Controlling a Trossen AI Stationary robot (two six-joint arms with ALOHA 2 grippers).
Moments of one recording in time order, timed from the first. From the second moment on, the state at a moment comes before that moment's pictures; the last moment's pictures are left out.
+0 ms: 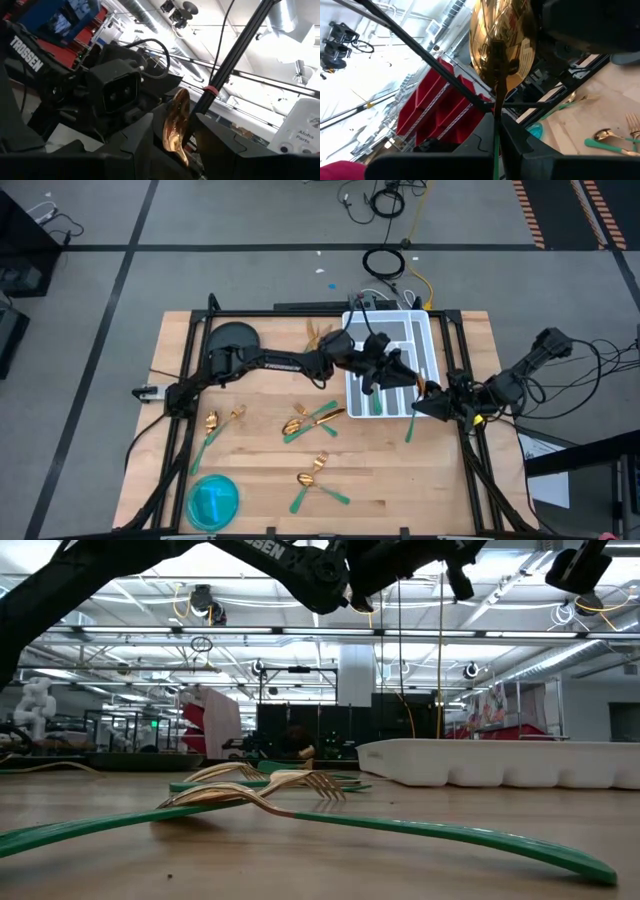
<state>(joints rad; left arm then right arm) 0.11 2.31 1.89 0.85 0.61 -0.80 0.64 0.45 0.33 0.34 0.52 0.79</state>
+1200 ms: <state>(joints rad) 0.12 2.31 1.89 0.86 0.59 -0.80 0.55 0.49 0.33 0.41 0.42 0.80</state>
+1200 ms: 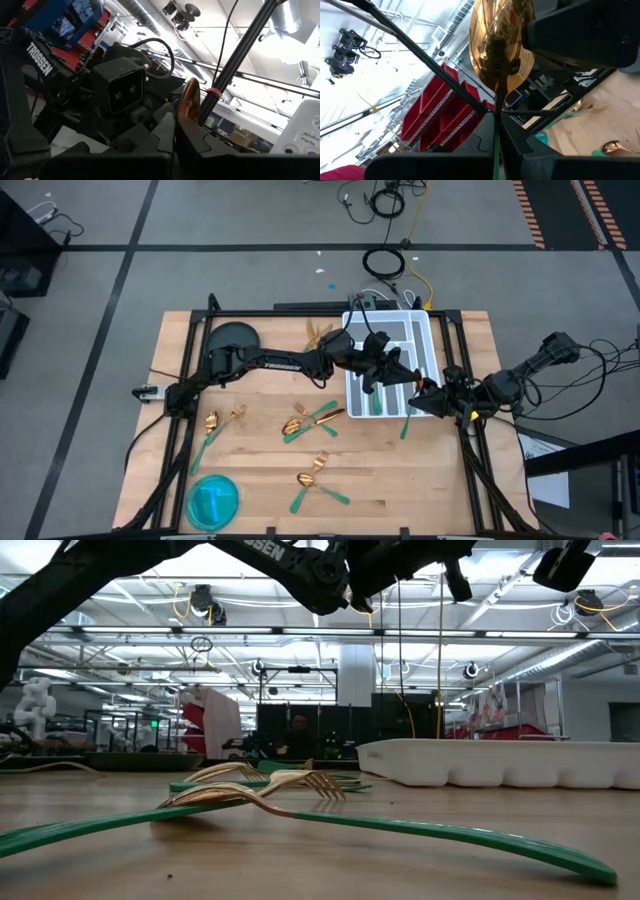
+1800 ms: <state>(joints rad) 0.20 2.31 1.89 0.78 0.62 -0.90 0.55 0.46 0.33 0.29 0.69 0.77</state>
